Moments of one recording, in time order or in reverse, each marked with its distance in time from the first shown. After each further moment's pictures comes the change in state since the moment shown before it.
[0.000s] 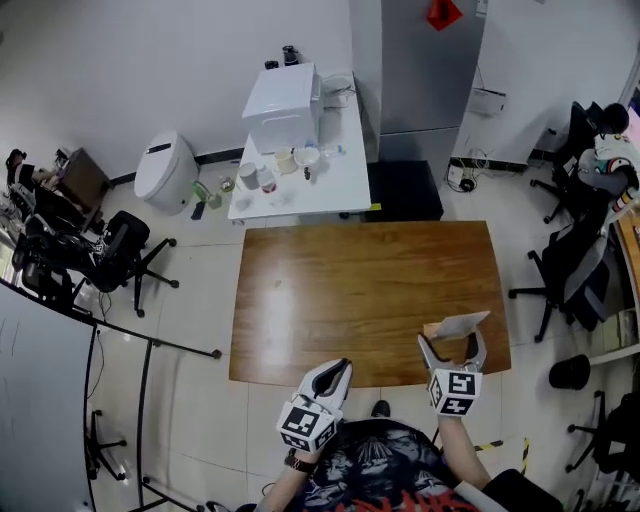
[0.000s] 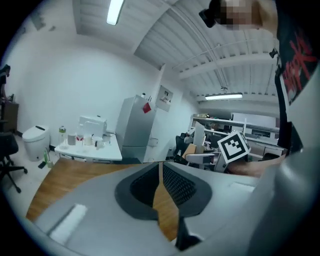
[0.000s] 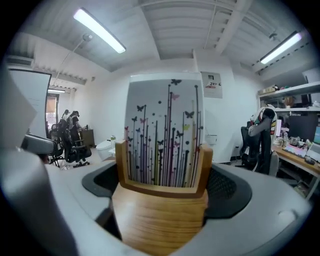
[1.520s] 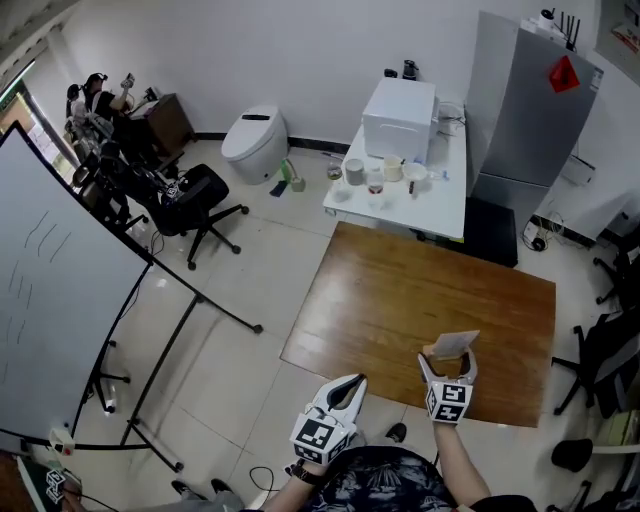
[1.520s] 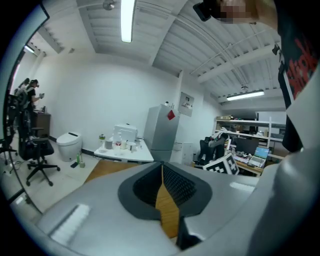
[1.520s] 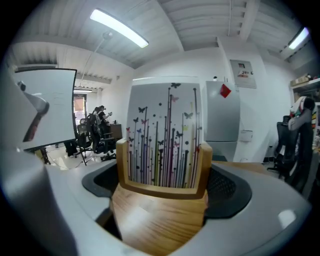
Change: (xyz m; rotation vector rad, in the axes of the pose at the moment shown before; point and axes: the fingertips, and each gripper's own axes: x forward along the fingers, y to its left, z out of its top) left arm -0.113 0.071 0.002 -0.020 -0.066 0.289; right arm 0.080 0.167 -0.060 -0.097 0.040 0.288
